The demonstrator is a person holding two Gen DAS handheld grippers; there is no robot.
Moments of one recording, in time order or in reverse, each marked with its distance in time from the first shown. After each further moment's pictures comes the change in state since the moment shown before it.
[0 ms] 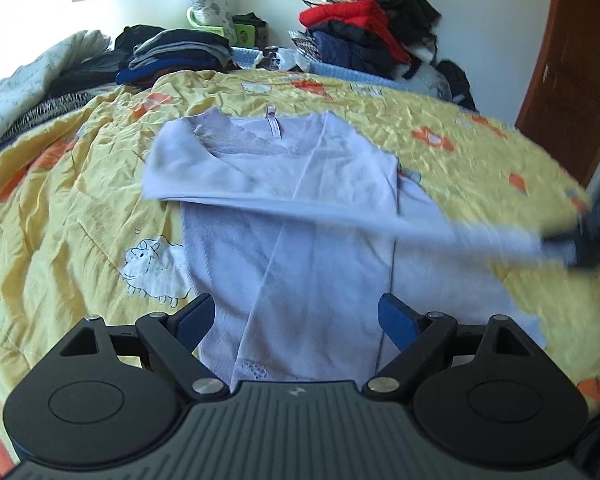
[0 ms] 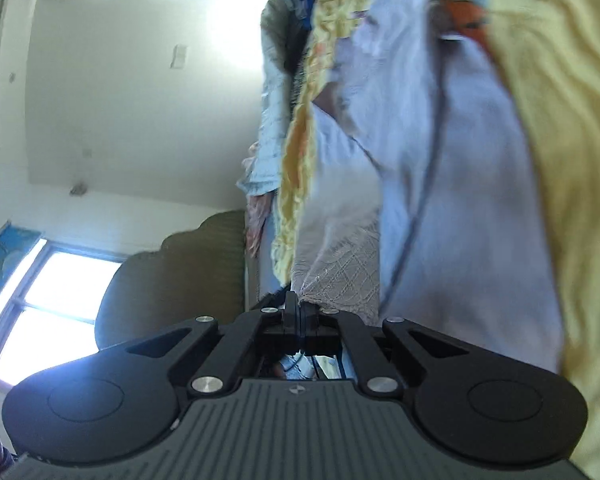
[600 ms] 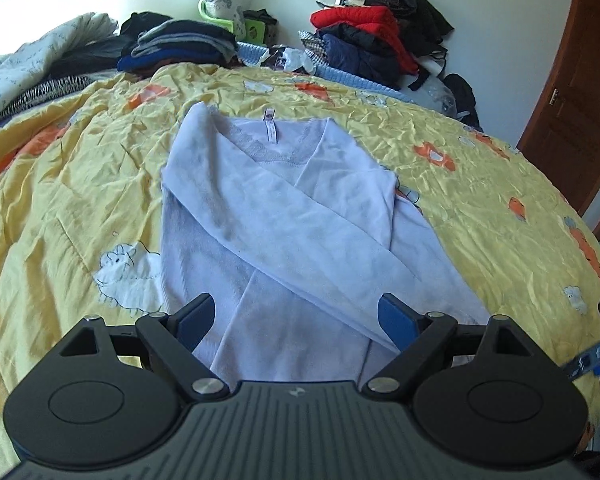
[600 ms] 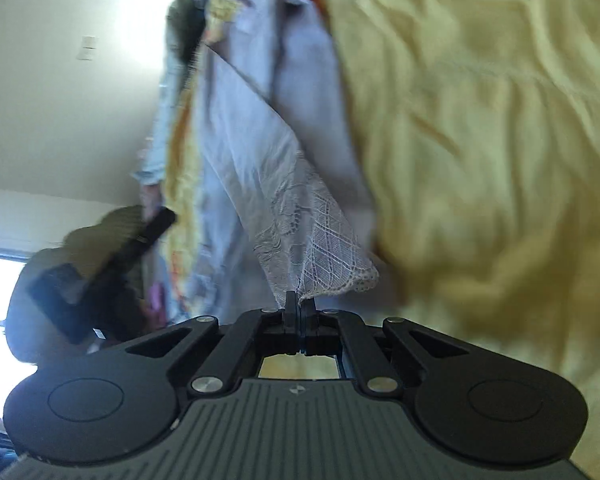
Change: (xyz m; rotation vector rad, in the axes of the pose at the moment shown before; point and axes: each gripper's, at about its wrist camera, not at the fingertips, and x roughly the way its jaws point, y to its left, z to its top) left arm 0.020 -0.009 0.016 -0.073 0.010 -0.016; right arm -0.010 -0.047 -0.047 0.008 0.007 -0.335
